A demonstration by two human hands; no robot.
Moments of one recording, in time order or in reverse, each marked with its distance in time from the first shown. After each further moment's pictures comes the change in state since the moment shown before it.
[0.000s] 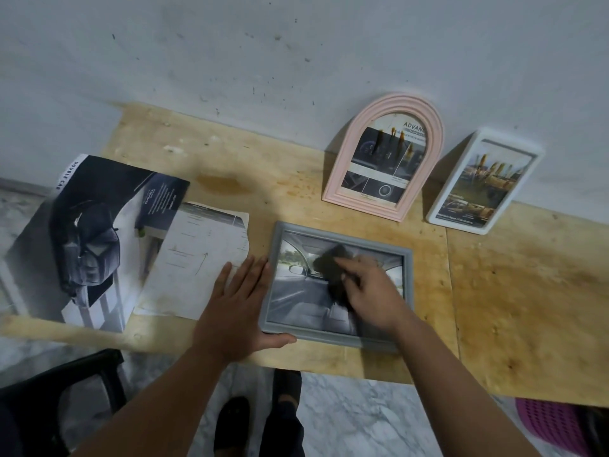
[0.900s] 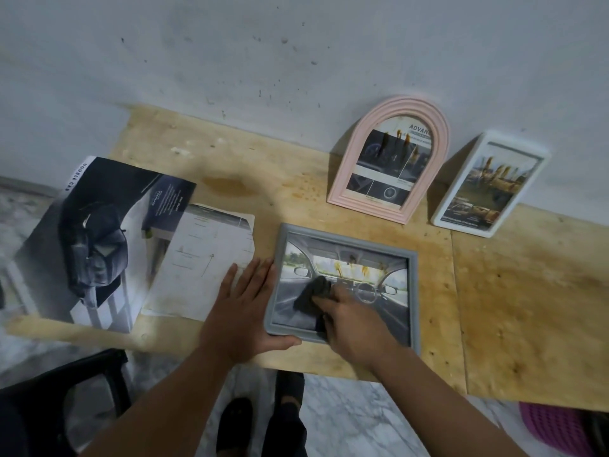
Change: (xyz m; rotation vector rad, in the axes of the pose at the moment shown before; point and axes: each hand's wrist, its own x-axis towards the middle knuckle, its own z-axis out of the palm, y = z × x) left_hand 0.001 0.000 0.004 -0.008 -0.012 0.001; right_hand -0.032 -0.030 0.035 -0.385 -0.243 -0.096
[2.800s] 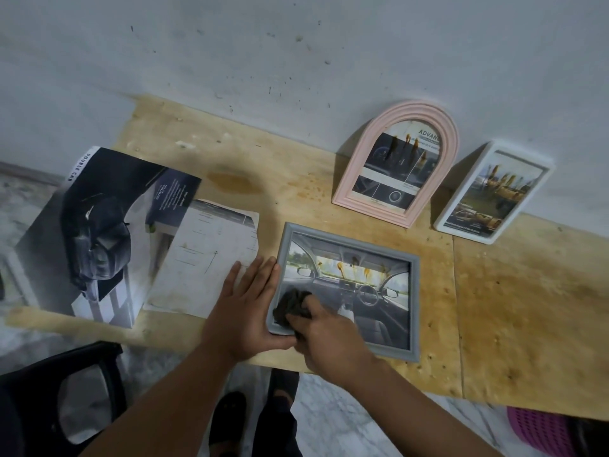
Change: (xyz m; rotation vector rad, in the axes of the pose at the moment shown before) left_hand -0.001 -0.003 0.003 -0.095 -0.005 -0.023; right_hand 0.003 -0.034 0.021 -0.055 0.000 -0.179
